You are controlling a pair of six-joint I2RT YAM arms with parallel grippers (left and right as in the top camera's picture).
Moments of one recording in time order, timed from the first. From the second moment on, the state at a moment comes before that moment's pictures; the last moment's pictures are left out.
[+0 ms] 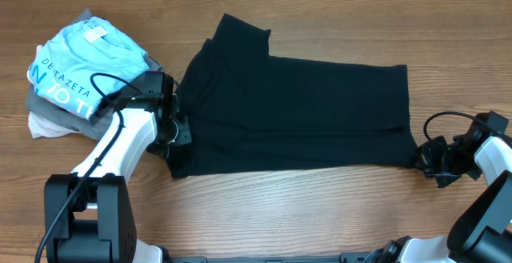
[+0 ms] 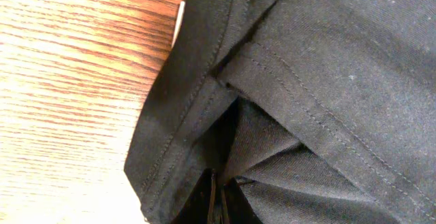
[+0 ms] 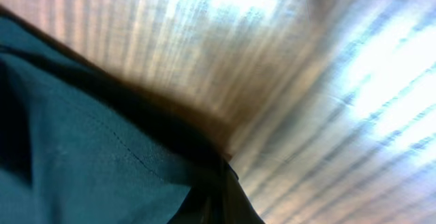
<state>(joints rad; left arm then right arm) -0.05 1.67 1.01 -0.80 0.05 -0.28 -0.60 1.63 0.86 -0.80 -0.28 0.49</state>
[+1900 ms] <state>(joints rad) 0.04 1.66 1.03 -0.87 0.34 -0.06 -0.65 1.63 0.83 -0.89 -0.28 0.44</state>
